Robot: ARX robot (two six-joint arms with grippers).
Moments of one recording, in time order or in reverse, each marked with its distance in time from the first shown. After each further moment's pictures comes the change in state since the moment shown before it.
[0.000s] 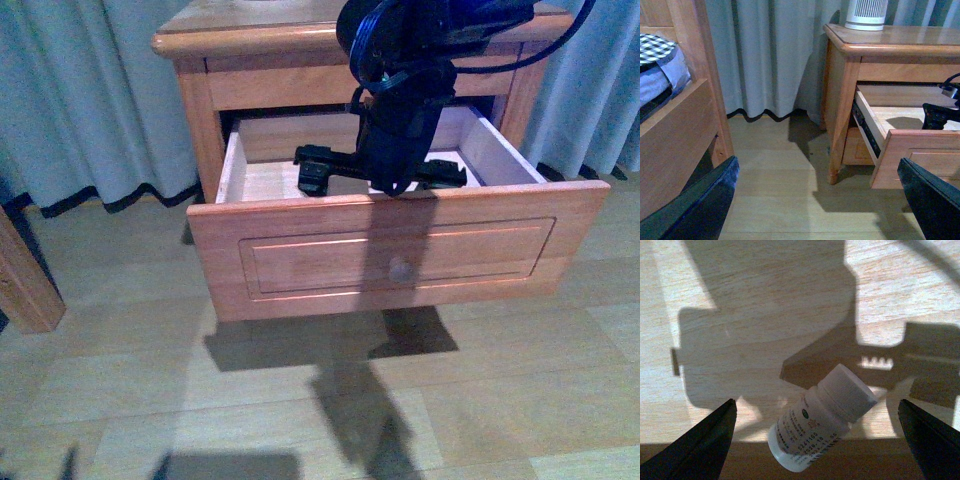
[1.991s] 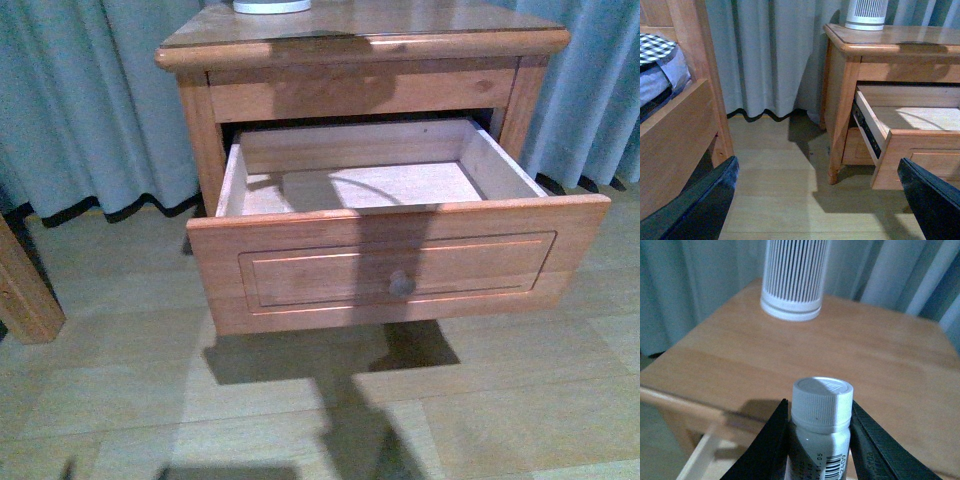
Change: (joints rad) left arm 0.000 0.000 0.000 0.000 0.000 0.000; right arm 0.003 -0.445 -0.299 0.853 0.149 -0.624
